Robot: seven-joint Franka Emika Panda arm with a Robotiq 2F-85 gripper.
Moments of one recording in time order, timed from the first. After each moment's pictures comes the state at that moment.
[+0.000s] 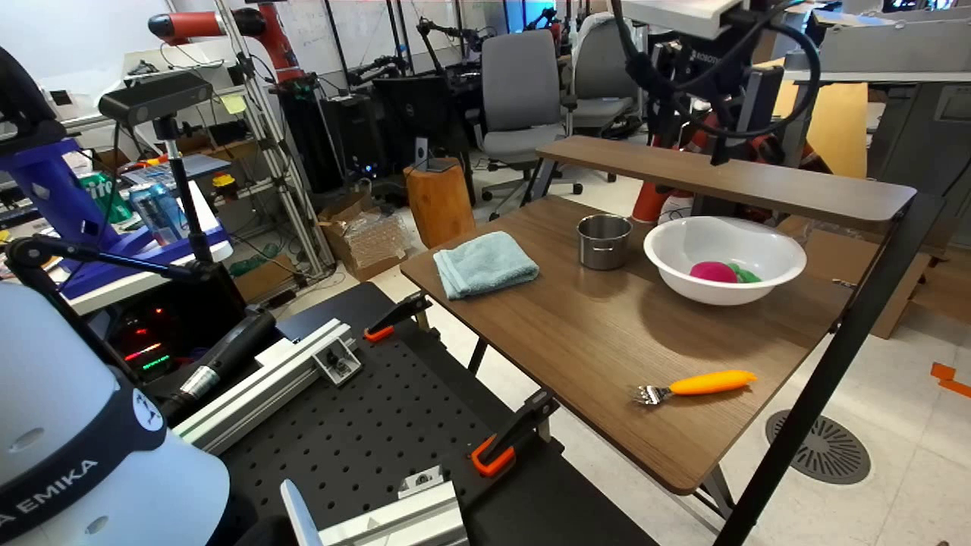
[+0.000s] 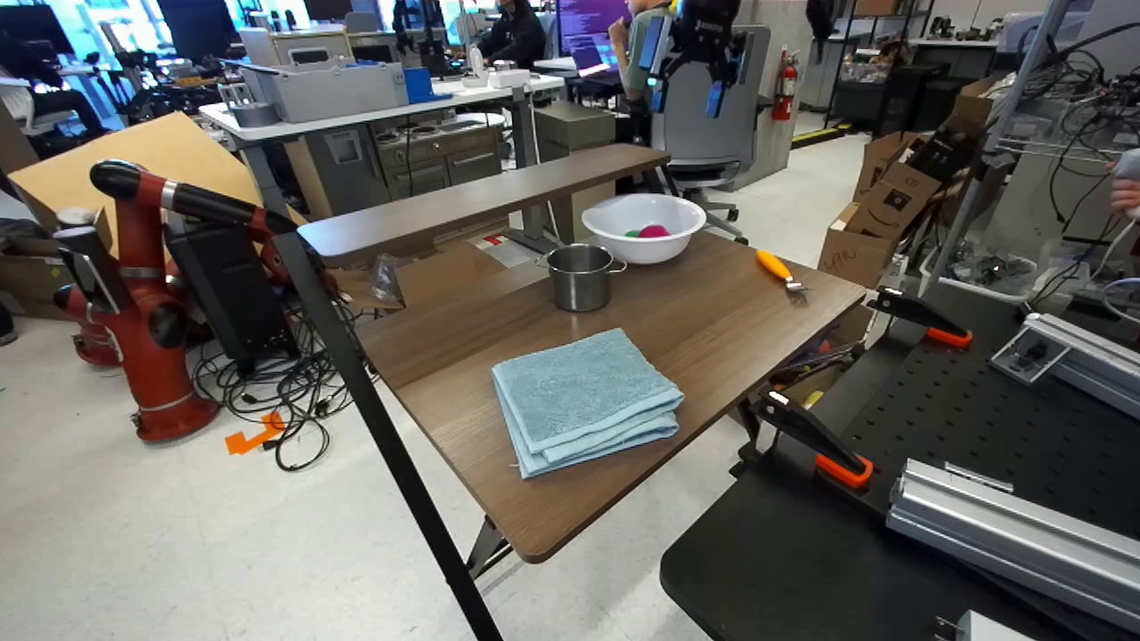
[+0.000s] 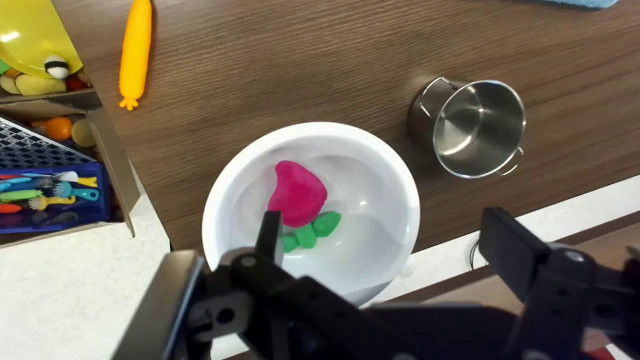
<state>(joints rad) -0.08 0.42 -0.09 -1.79 0.25 2.23 -0.08</state>
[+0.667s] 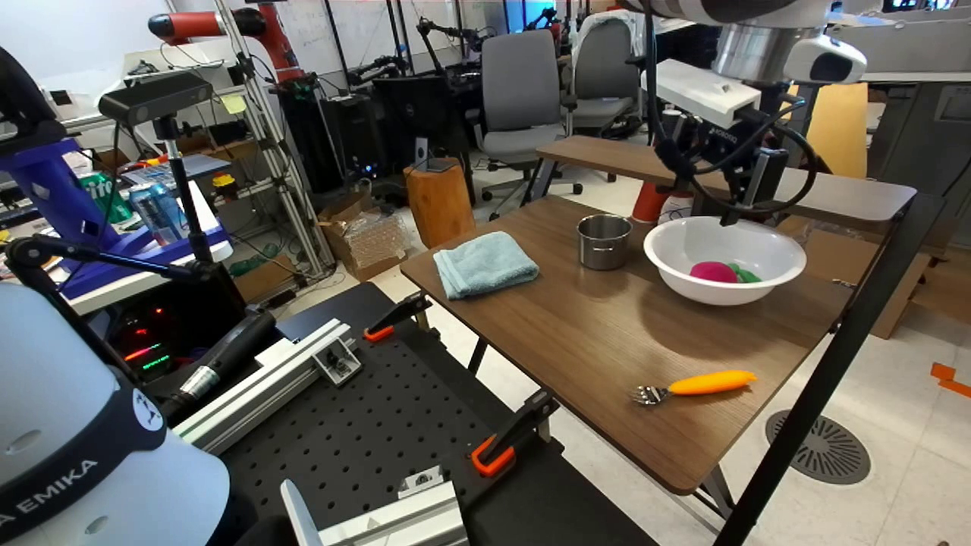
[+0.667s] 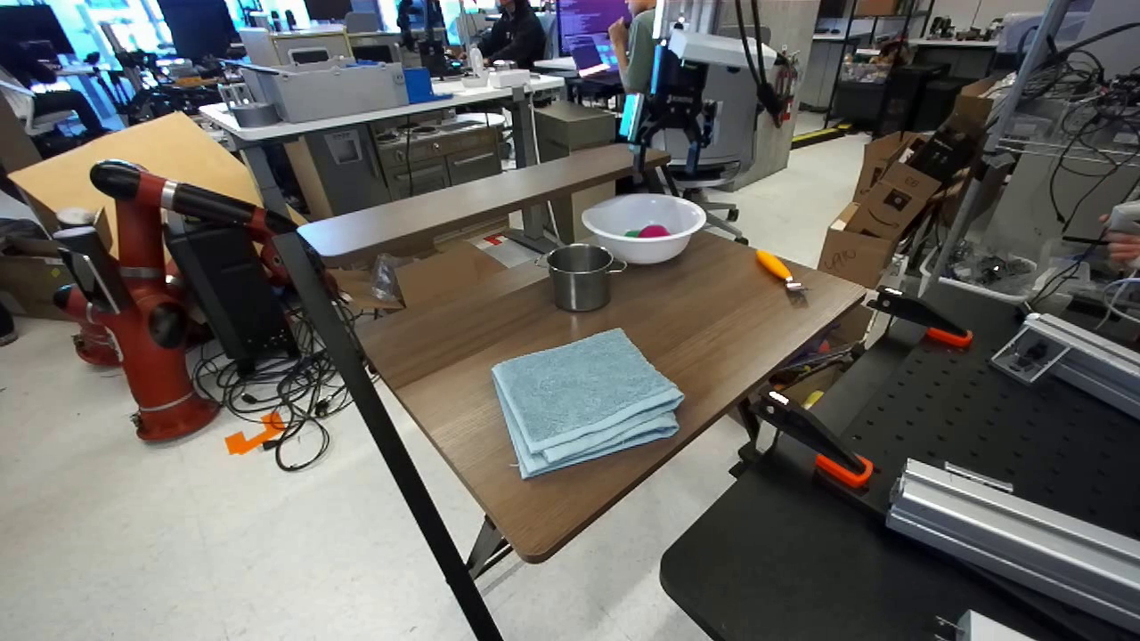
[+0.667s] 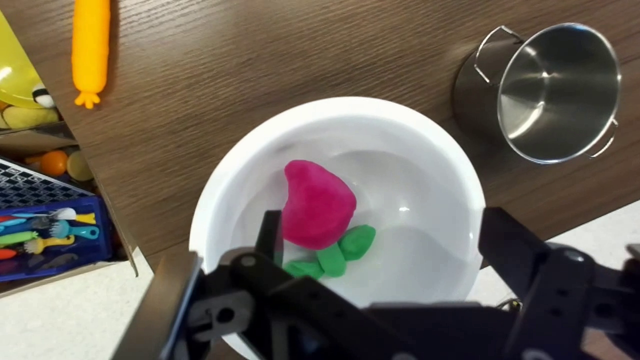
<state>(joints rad) -0.11 0.71 -0.07 -1.53 0.25 2.19 0.01</state>
